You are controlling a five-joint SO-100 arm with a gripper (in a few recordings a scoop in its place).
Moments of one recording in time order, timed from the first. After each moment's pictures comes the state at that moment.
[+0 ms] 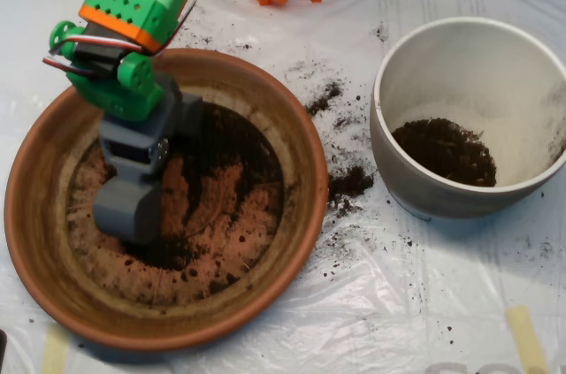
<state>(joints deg) 33.6 60.6 77.7 75.3 -12.8</state>
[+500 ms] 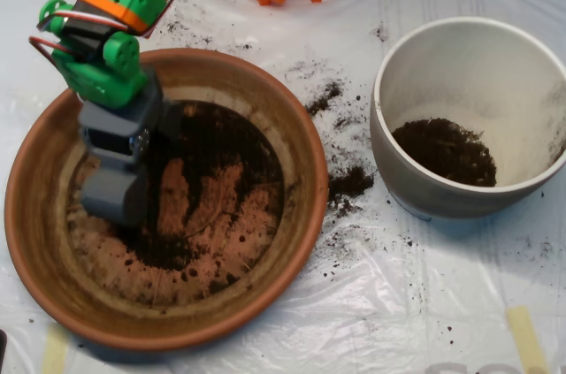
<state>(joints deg) 36.6 67.8 87.1 65.1 -18.1</state>
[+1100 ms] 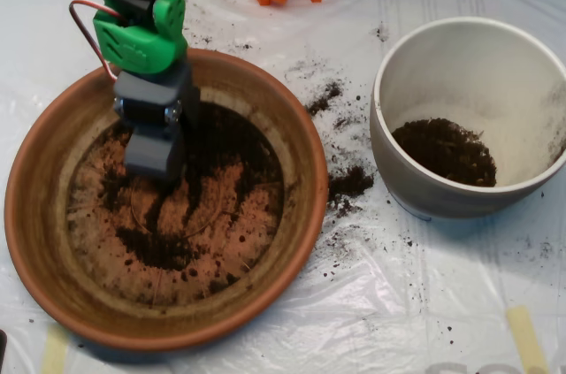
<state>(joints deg) 34.0 85.2 110.7 52.3 -19.3</state>
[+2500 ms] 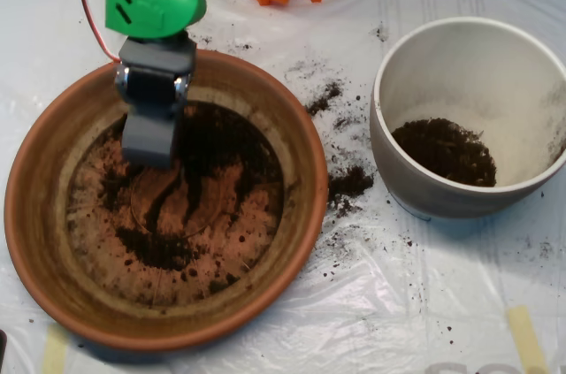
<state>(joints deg) 28.3 104.6 117.9 42.5 -24.2</state>
